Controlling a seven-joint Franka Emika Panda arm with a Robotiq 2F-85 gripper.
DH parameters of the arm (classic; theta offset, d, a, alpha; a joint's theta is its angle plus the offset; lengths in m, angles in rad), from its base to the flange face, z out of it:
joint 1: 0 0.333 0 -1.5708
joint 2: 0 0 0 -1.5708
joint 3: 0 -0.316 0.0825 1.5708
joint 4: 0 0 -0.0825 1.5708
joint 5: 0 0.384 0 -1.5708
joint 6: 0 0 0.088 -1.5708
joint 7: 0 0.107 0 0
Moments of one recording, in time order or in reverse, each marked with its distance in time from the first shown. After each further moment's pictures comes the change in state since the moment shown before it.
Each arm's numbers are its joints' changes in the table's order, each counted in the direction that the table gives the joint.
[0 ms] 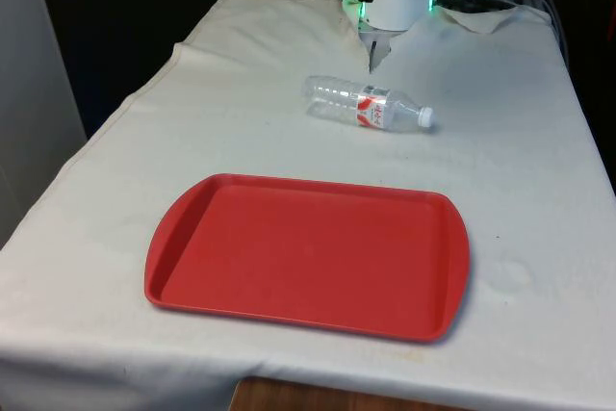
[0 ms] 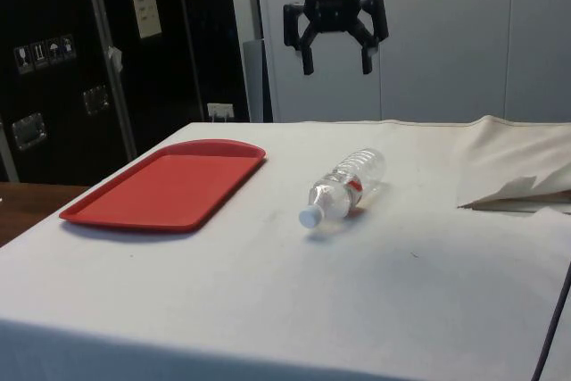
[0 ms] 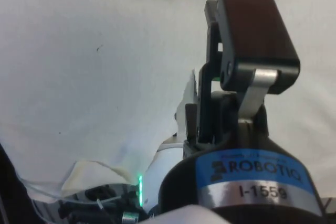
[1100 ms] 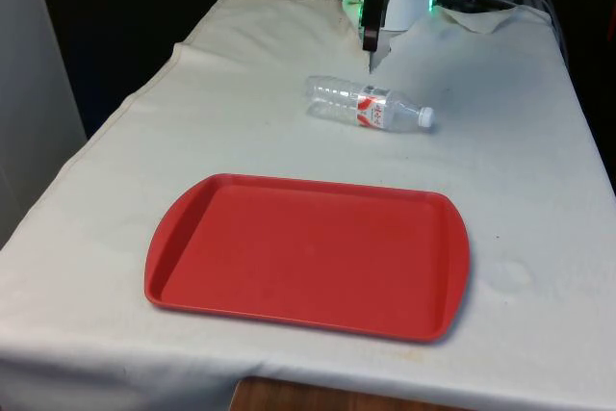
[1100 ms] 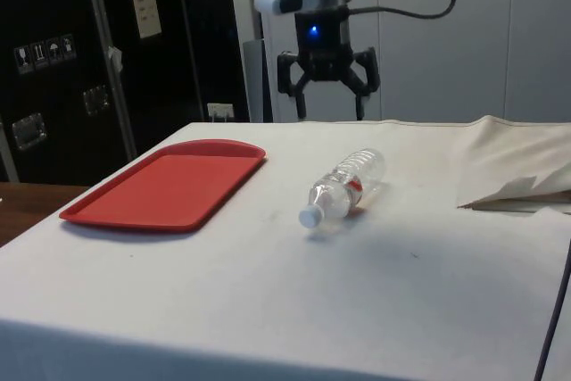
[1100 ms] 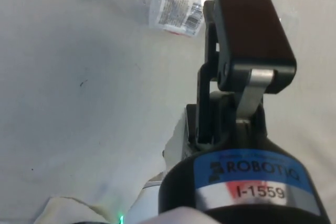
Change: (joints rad) arm 0.003 0.176 -0.020 0.031 -0.058 -0.212 -0.022
